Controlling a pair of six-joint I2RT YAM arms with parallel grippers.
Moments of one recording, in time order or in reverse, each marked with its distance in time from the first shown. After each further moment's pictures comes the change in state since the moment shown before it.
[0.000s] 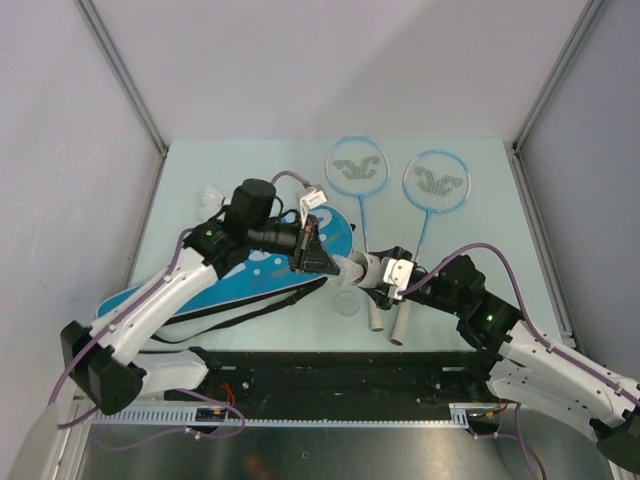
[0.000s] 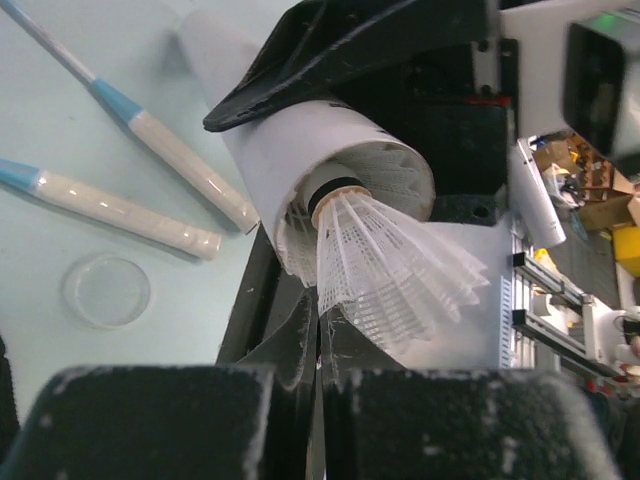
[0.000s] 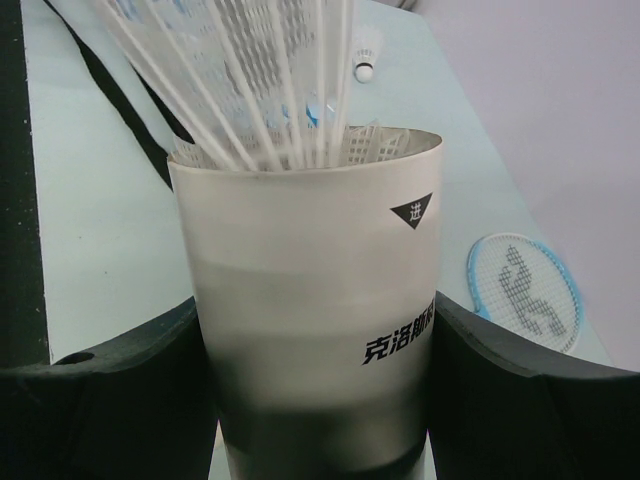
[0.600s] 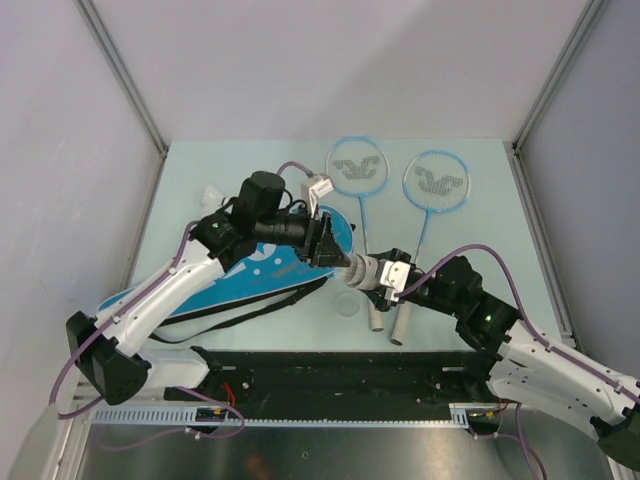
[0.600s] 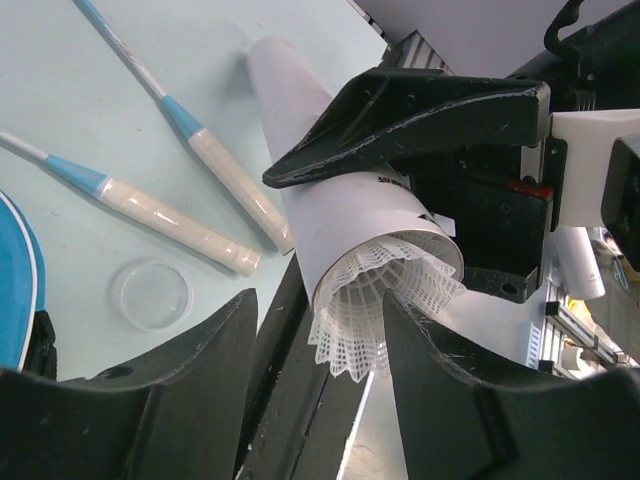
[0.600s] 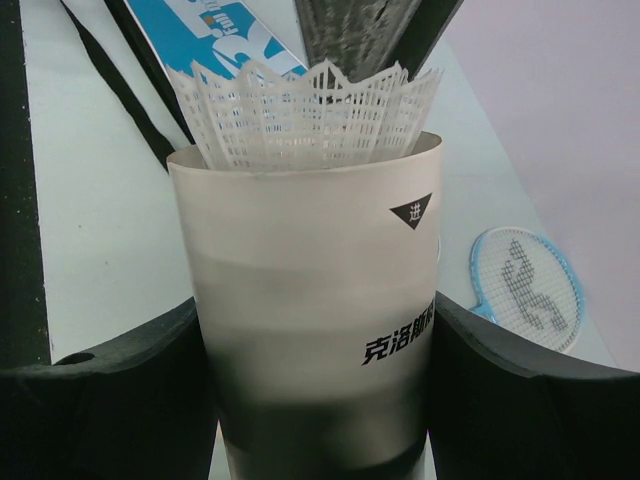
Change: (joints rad) left arm -0.035 0.085 0.097 -0.037 -0.168 -0.049; right arm 0.023 0.008 -0.002 -0.018 0.025 -0.017
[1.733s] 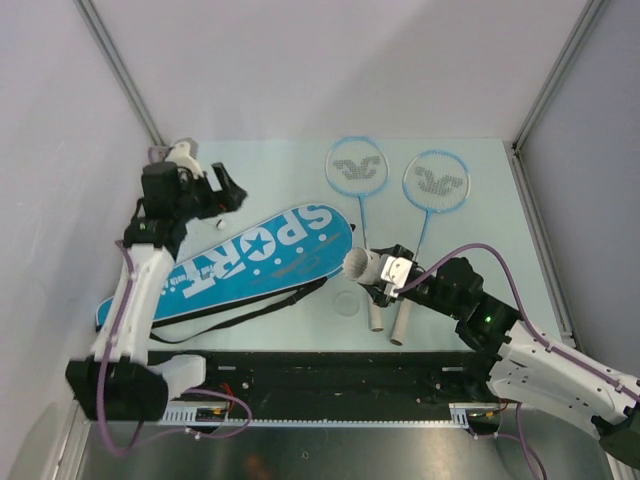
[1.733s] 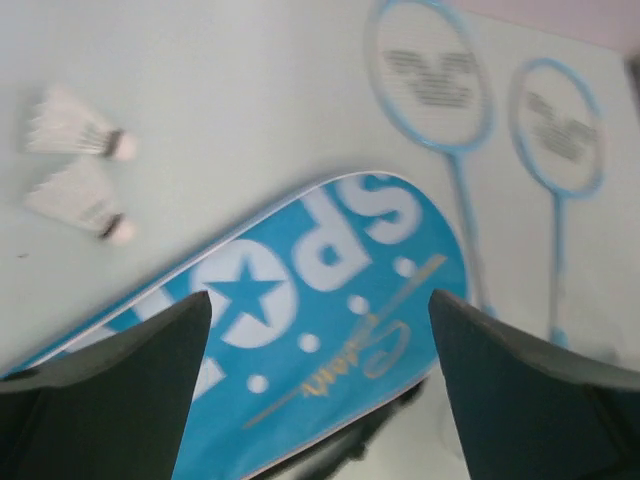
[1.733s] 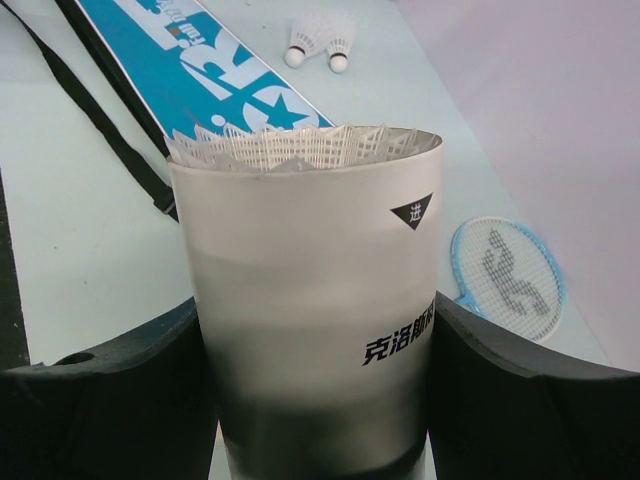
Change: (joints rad) left arm 0.624 -0.150 -0.145 0.073 -0.427 0.016; right arm 0.021 -0.001 0.000 0.038 0.093 0.033
